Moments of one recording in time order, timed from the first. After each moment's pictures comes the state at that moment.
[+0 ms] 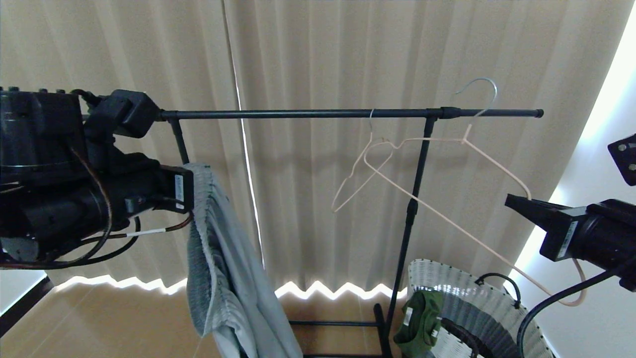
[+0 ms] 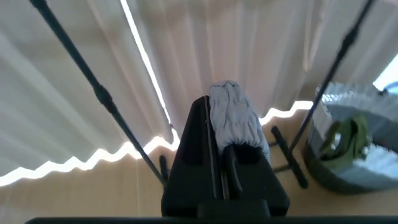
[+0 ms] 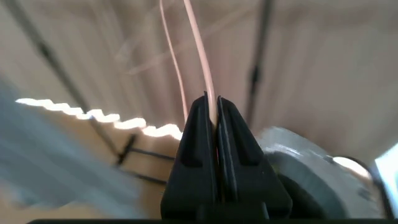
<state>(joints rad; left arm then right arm) -0.37 1.45 -0.89 -0.30 0.16 0.06 0.40 1.23 -0.55 -0.47 -0.13 0.17</state>
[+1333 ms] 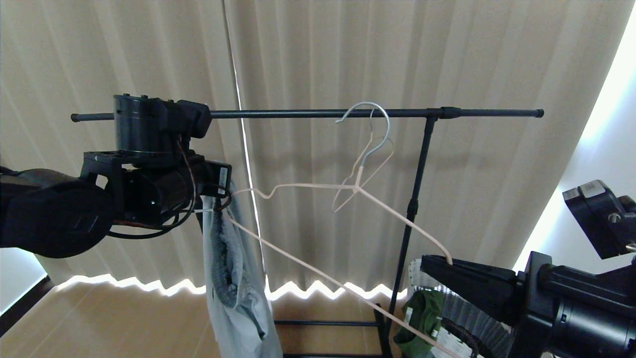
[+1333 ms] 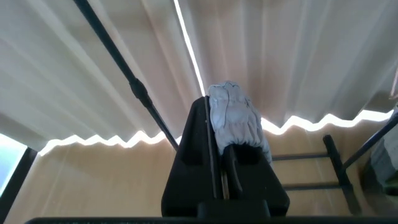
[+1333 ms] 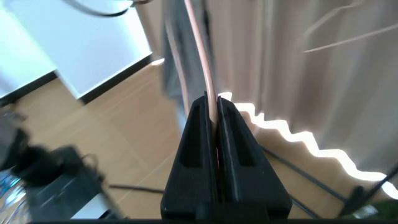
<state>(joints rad) -0.40 1.71 -1.07 -0.30 0.42 0.10 0.88 1.26 -0.47 -0.61 -0.07 0.30</state>
